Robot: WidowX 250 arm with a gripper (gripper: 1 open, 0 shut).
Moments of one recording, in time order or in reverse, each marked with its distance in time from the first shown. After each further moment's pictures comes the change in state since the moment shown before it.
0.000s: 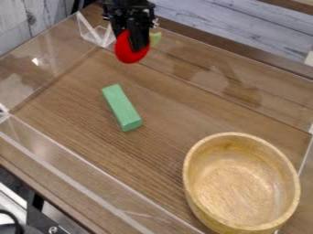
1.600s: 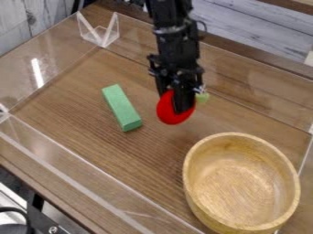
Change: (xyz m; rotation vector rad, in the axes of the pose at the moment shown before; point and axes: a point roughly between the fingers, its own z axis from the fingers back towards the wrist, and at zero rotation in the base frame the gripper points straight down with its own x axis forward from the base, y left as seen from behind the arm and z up) arm -0.021 -0.084 -0.080 -0.061 0.099 -0.178
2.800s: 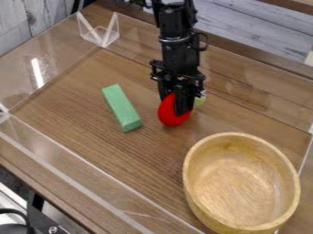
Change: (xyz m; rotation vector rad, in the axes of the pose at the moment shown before) arm 0.013 0.021 -0.015 0.028 0.055 0.062
